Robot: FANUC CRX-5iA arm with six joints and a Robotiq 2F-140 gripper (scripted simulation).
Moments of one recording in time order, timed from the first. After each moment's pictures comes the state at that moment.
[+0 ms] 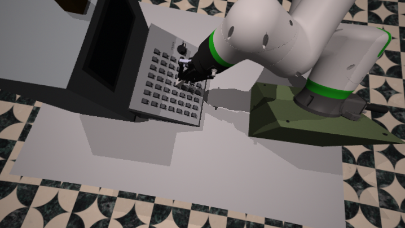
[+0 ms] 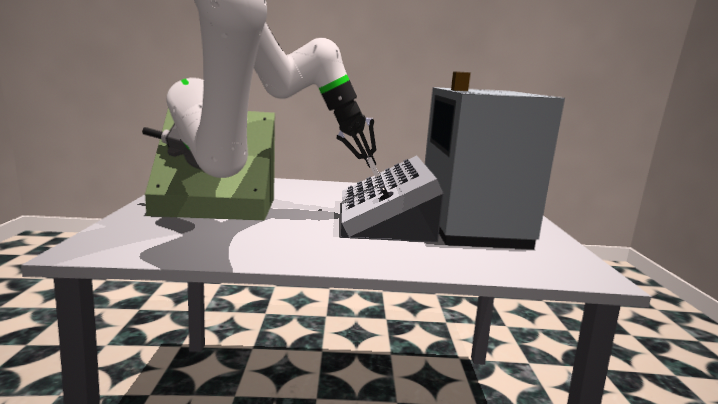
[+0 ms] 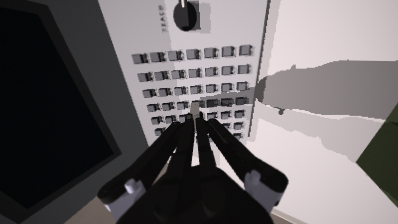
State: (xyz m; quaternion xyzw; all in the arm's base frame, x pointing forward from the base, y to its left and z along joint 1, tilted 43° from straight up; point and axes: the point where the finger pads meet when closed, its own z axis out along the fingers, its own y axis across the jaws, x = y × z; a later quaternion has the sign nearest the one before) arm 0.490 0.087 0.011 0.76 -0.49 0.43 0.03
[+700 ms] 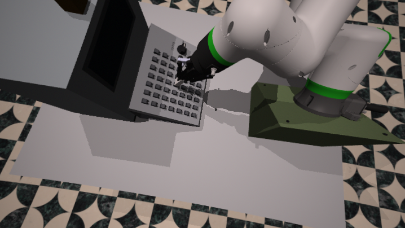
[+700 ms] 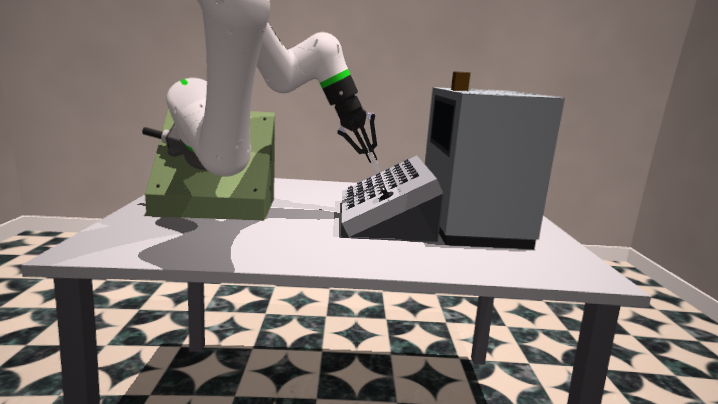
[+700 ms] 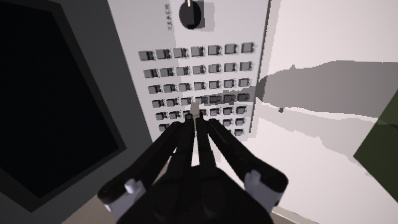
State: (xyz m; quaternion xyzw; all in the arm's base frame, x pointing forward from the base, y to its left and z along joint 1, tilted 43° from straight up) arm 0.488 0.101 0.018 0.76 -0.49 0.43 0.04
